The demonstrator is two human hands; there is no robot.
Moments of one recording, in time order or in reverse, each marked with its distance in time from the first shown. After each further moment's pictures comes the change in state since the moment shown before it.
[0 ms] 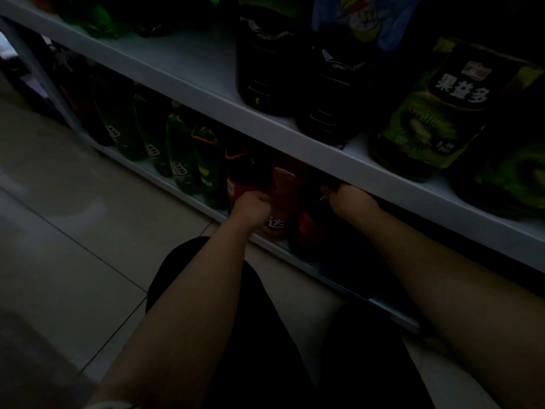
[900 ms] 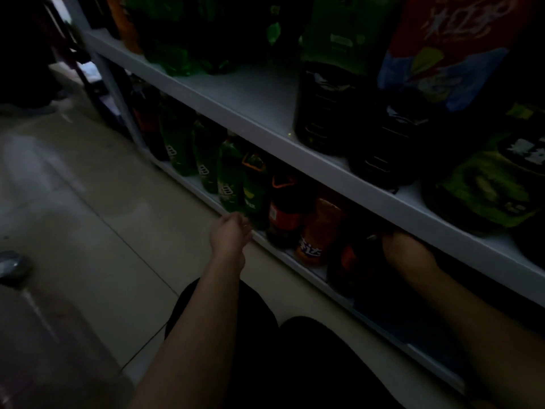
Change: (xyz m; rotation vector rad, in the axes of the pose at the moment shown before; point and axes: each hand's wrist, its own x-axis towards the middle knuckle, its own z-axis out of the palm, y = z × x) left_hand -0.035 -0.026 -0.083 -0.932 0.551 -0.241; right_hand -0.027 0.008 -0.008 -0.576 0.236 -0.287
